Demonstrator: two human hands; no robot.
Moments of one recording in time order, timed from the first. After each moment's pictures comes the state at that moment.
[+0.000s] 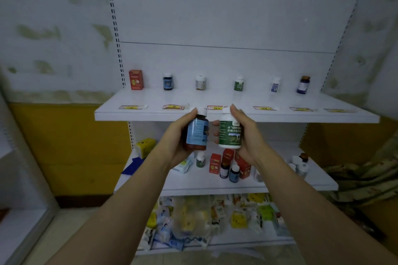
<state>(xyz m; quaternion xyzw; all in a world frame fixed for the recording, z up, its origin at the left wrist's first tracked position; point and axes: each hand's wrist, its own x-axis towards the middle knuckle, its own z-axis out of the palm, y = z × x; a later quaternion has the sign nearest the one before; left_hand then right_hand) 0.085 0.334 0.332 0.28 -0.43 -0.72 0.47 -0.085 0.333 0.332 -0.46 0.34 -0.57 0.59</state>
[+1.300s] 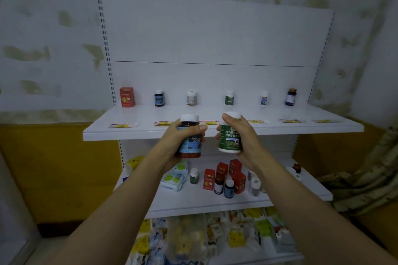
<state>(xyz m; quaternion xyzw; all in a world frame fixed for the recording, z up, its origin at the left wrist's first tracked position) 0.077 0.315 0.355 0.29 -0.55 -0.62 0.48 -0.099 0.327 0.353 -0.48 0.37 -0.62 0.50</state>
